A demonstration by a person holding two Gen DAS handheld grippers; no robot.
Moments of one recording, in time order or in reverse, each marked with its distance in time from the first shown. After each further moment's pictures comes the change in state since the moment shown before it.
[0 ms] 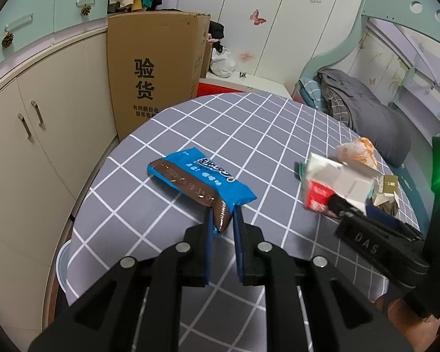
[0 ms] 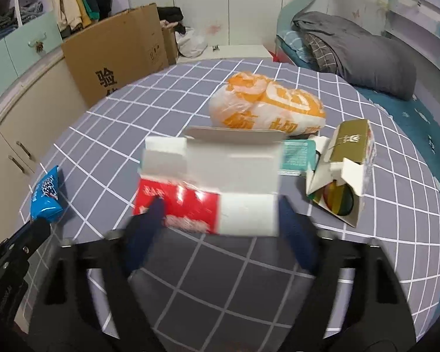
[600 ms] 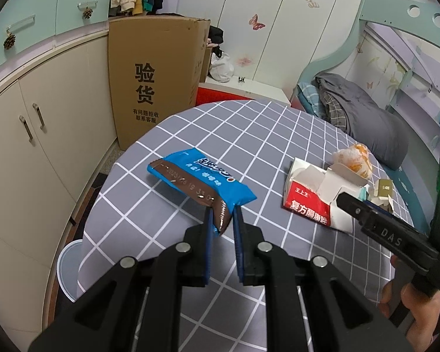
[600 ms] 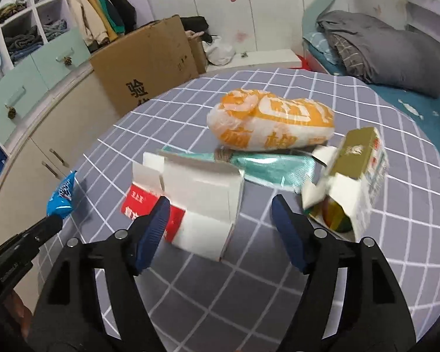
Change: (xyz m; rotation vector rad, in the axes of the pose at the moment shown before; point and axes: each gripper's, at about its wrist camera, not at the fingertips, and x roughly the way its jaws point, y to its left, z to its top) left arm -0.011 0.004 0.001 0.000 -0.020 -0.008; right arm -0.003 -0.034 0.008 0.004 -0.039 0.230
